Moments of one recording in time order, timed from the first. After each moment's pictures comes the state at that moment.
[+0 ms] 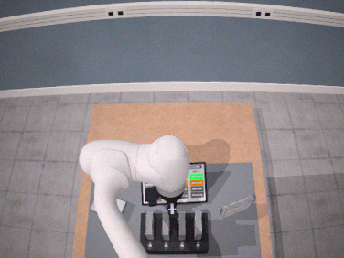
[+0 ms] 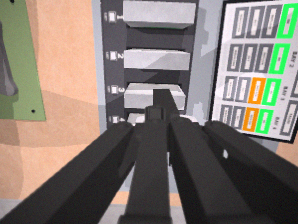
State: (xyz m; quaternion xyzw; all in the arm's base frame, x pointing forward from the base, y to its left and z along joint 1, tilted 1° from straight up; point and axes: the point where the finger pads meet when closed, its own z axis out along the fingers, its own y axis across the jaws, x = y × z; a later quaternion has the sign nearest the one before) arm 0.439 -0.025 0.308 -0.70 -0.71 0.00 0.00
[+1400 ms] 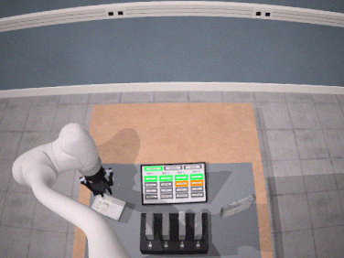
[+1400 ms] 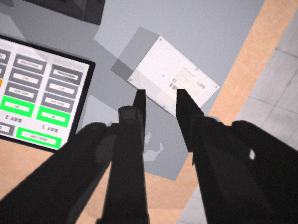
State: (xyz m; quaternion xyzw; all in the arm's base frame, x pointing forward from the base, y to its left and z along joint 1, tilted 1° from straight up) arm 0.559 0.244 0.233 0.15 -0.99 0.01 -0.01
